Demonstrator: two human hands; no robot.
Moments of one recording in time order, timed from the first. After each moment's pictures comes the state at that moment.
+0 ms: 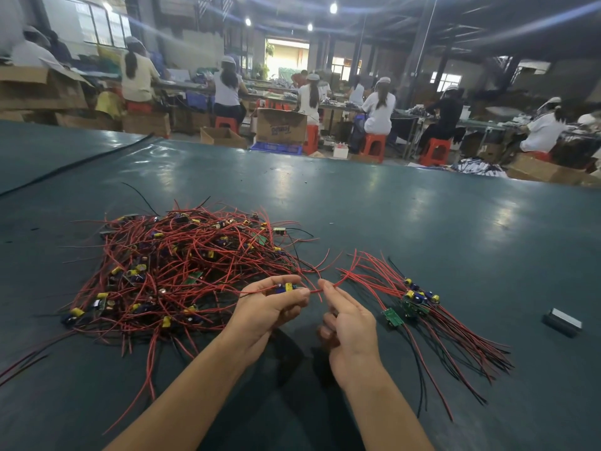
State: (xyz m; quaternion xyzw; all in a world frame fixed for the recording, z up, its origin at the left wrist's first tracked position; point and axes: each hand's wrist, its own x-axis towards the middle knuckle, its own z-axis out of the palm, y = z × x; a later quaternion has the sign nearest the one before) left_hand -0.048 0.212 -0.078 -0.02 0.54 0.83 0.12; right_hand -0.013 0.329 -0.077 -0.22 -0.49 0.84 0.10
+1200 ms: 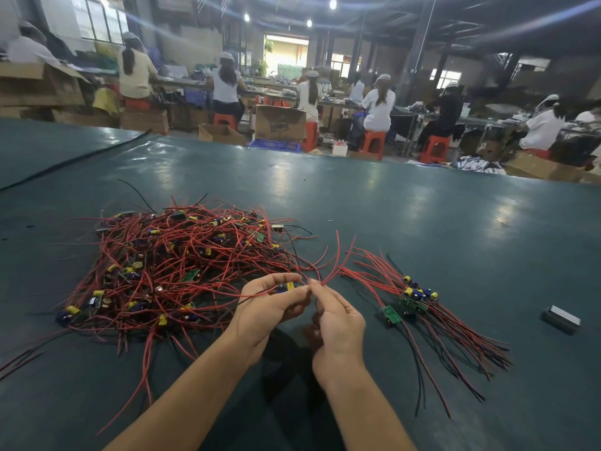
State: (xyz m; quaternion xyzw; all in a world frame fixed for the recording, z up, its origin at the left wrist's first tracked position) left_hand -0.044 0.219 -0.075 -0.02 0.57 0.82 0.09; right_hand -0.013 0.307 -0.072 -0.27 -0.47 0.83 0.12
